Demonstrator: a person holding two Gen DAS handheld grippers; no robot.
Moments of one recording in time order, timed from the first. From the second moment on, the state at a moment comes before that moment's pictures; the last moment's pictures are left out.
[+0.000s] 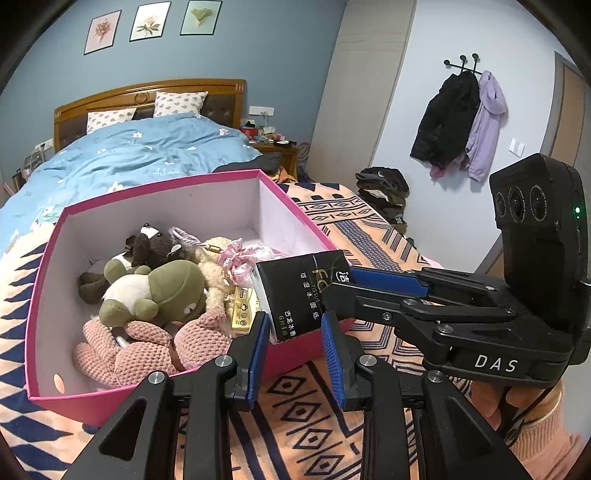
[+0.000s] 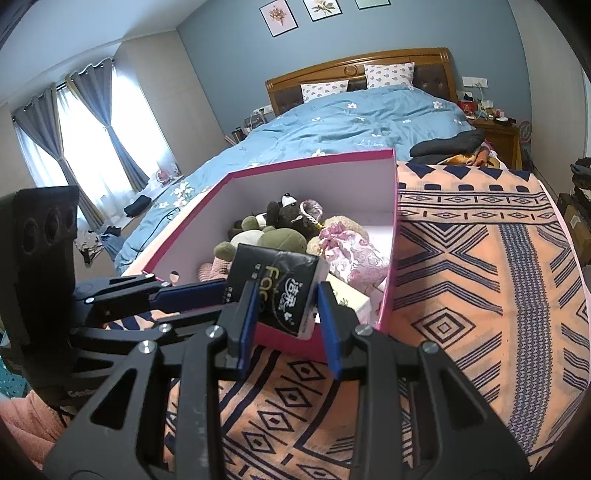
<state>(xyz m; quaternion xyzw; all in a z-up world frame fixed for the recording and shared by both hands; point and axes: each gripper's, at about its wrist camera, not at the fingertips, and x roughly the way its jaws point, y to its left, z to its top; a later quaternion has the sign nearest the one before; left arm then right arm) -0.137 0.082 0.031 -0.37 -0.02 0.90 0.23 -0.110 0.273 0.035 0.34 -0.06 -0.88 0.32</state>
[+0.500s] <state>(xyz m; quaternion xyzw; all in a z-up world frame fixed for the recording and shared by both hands) -0.156 0.085 0.023 -0.38 -0.03 0.89 0.23 -0.127 0.274 0.029 0.35 -0.06 -0.88 0.31</state>
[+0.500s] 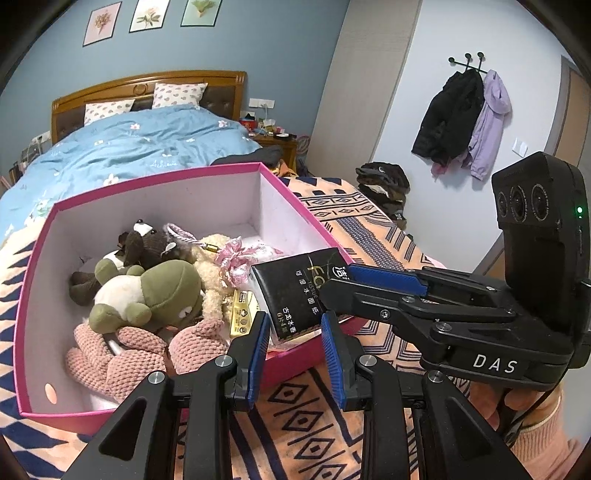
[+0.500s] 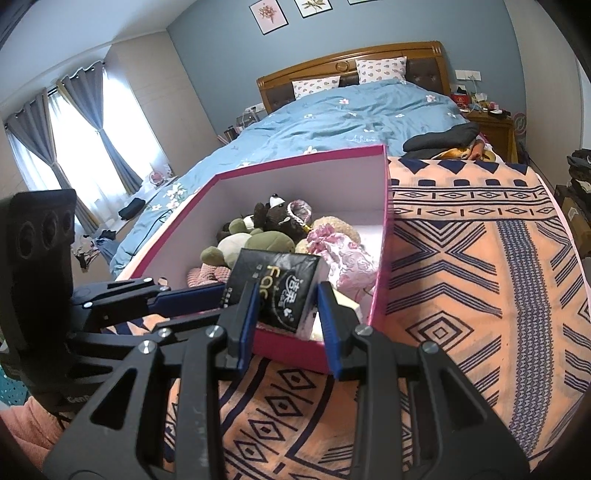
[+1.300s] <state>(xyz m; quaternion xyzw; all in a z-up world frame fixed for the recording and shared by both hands) -0.150 0.069 0.018 -0.36 -0.01 0.91 0.19 -0.133 0.270 0.018 0.37 -0.06 -0.88 0.28</state>
